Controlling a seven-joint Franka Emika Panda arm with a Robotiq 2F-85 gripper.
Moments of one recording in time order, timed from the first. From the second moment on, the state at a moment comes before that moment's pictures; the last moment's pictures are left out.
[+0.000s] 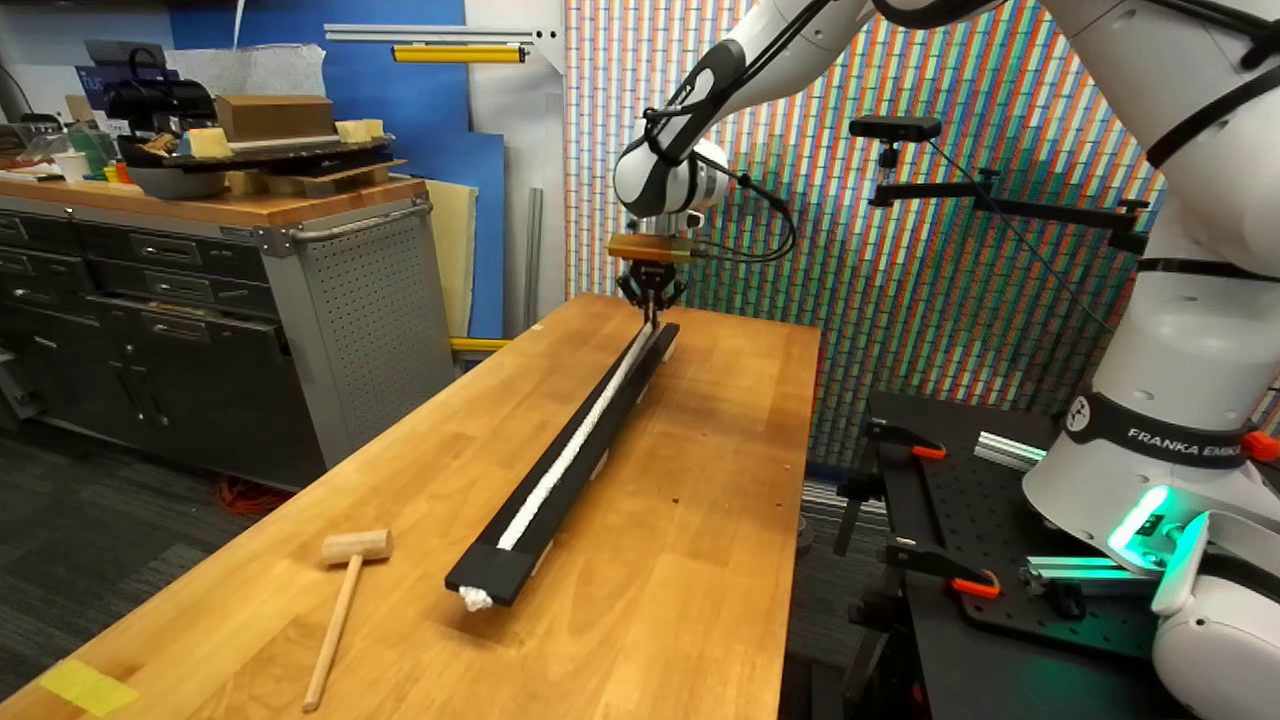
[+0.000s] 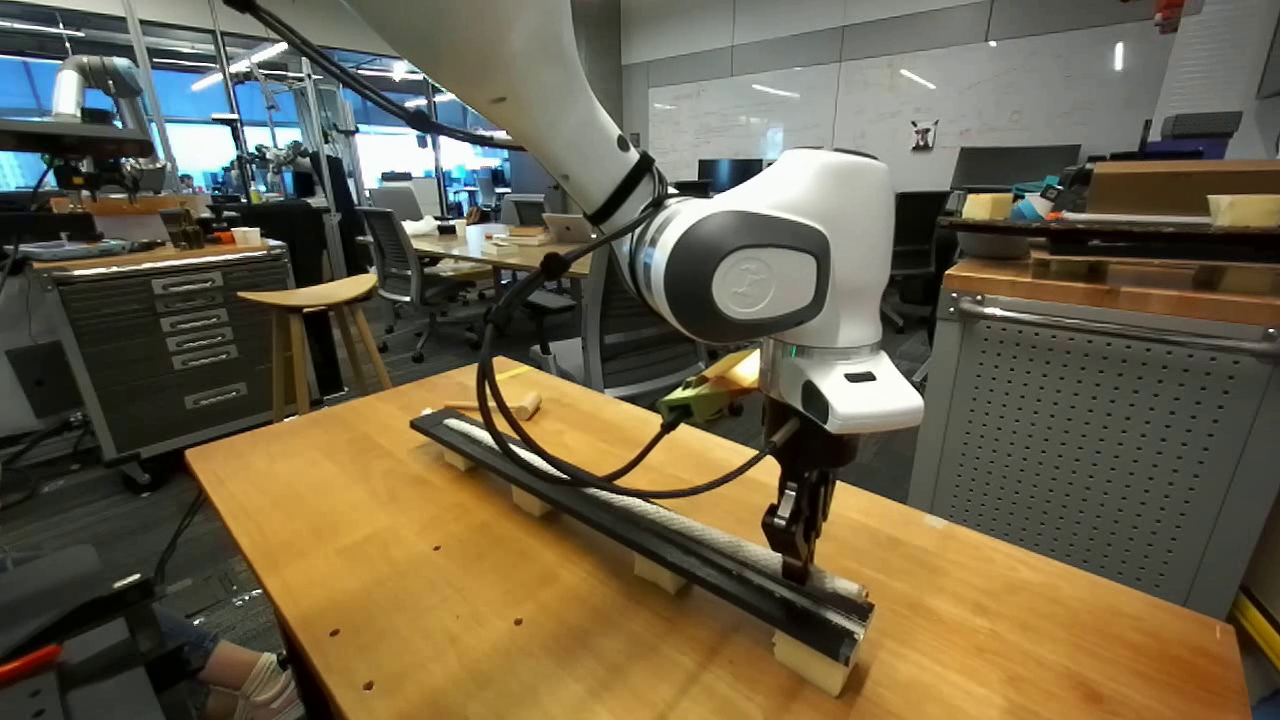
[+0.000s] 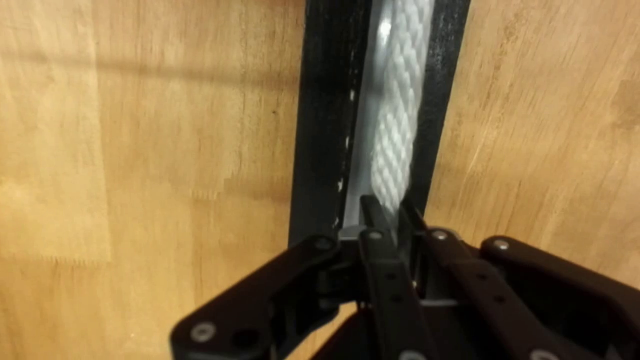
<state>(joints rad) -0.23 0.76 -0.27 -1.67 0.23 2.40 0.85</state>
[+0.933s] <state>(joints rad) -0.24 0.78 -0.27 -1.66 0.23 2.37 0.86</state>
